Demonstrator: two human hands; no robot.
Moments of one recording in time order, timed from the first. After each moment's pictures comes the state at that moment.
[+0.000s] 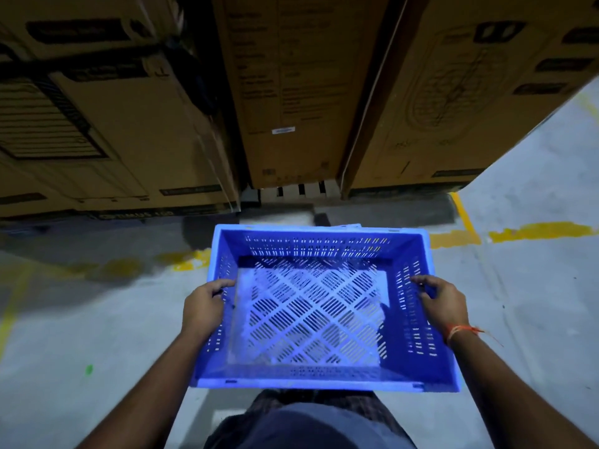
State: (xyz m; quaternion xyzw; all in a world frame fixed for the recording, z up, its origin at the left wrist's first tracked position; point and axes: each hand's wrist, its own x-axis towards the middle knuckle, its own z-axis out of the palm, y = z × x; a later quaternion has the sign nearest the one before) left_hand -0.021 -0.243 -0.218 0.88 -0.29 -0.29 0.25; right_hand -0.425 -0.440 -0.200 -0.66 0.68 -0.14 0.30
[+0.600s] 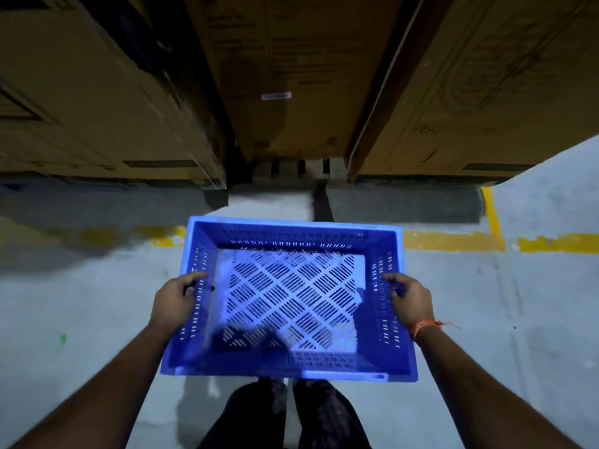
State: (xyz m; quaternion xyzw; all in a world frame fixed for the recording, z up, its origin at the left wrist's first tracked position) left_hand -0.009 -0.350 -0.325 0.90 -0.30 -0.28 0.17; right_hand -0.400 -0.597 -0.323 -0.69 0.63 -0.03 0.36
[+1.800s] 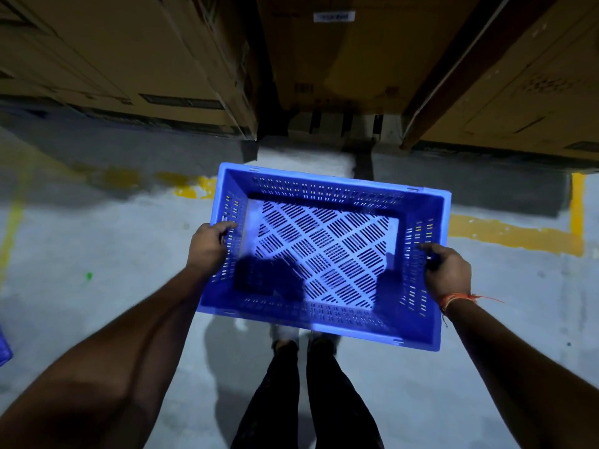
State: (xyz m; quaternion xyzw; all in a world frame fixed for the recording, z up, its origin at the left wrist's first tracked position) left_hand 0.032 -0.399 -0.431 0.92 -0.26 -0.29 0.12; right_hand -0.348 -0.656 -0.423 -0.75 0.60 0.03 0.28
